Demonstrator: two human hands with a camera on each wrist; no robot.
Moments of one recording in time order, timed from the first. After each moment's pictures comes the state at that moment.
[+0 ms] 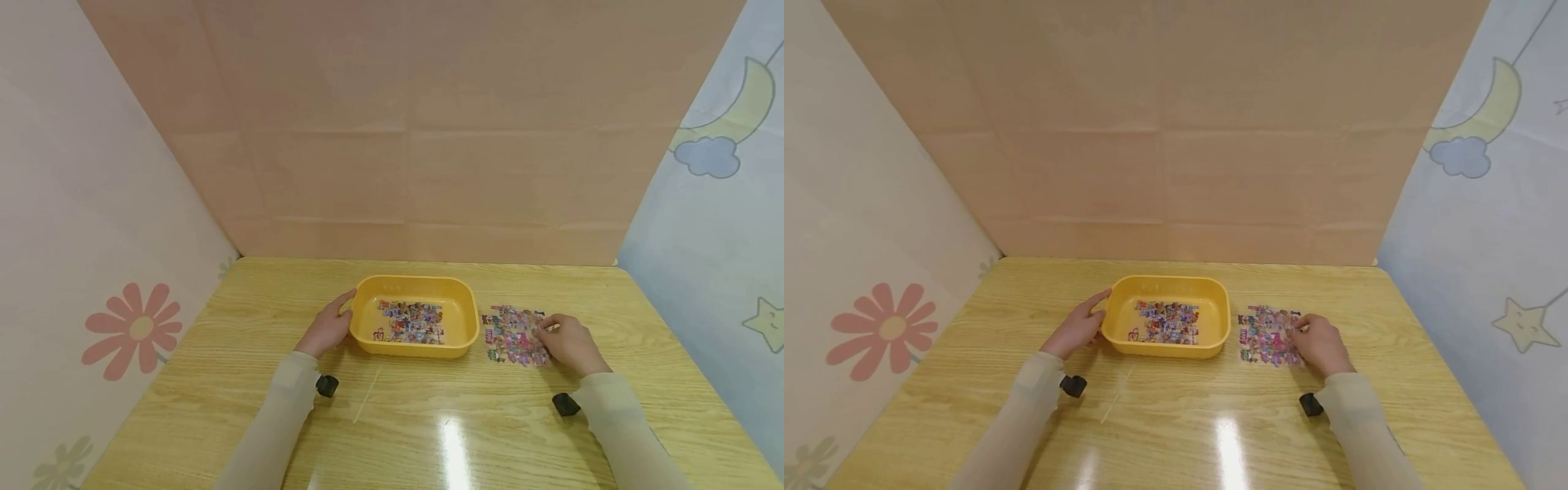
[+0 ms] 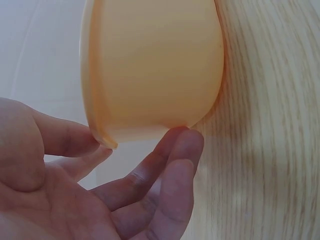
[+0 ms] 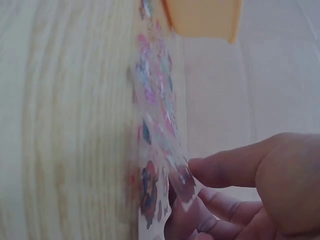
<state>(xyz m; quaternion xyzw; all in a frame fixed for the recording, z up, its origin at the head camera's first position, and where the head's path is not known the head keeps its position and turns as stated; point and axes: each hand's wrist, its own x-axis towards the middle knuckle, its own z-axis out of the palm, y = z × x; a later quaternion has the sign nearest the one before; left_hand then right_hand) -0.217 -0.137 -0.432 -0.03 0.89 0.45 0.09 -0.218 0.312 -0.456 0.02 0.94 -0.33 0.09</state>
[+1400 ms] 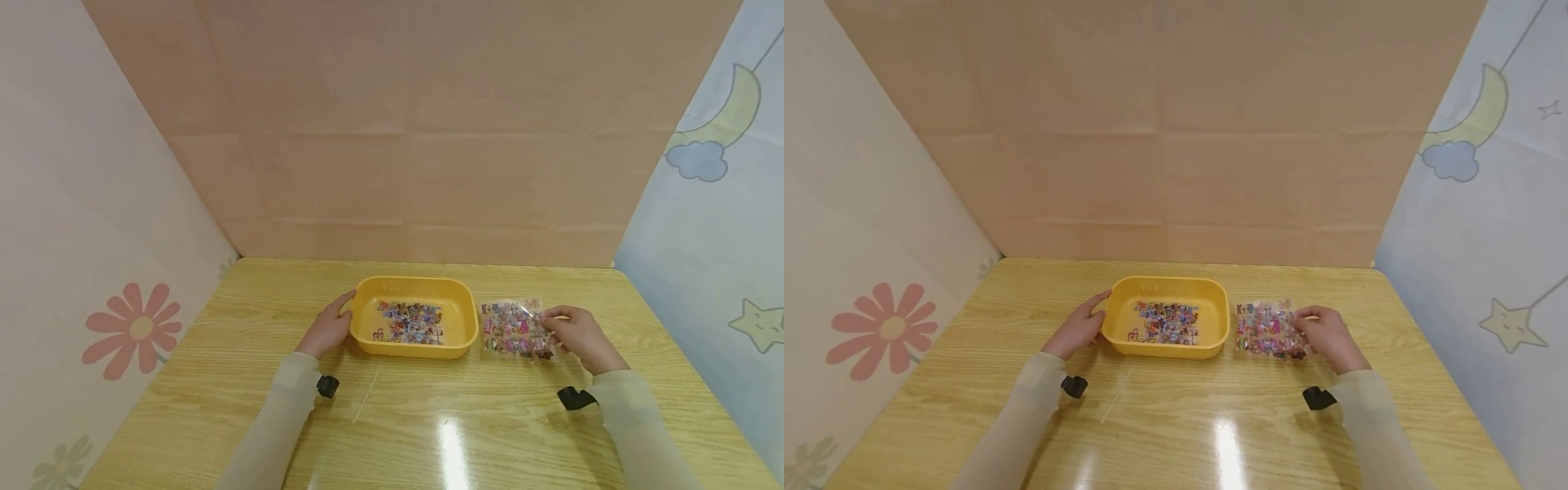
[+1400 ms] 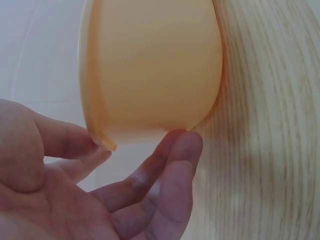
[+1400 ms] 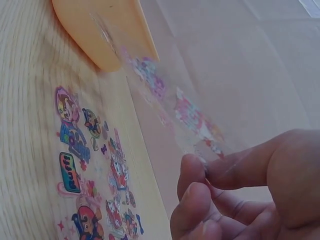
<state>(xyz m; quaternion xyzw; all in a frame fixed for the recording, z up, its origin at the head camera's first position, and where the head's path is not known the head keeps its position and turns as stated) -0.217 -0.137 -0.435 -0.02 0.89 0.45 0.08 -0.211 0.318 -0.427 0.03 0.87 -0.47 0.12</state>
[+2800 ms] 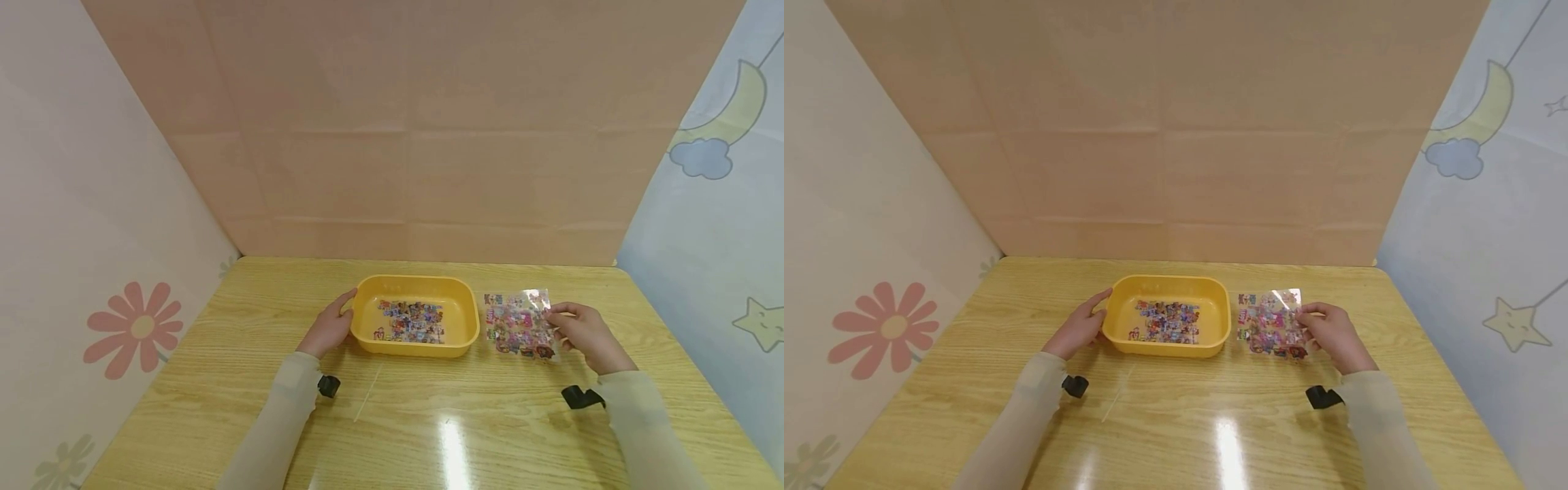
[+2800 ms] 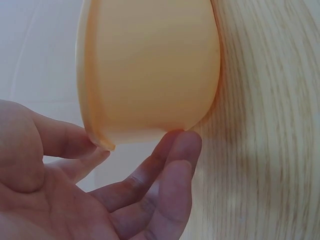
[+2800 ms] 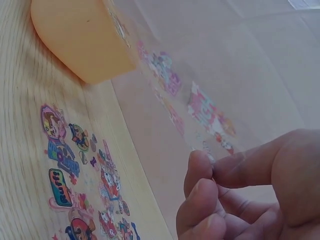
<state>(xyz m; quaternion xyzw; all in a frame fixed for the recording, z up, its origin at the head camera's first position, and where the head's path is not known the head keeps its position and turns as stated) -0.216 -0.137 -0.435 -0.03 0.89 0.45 0.08 -0.211 0.321 -0.426 0.02 0.86 -0.51 0.10</state>
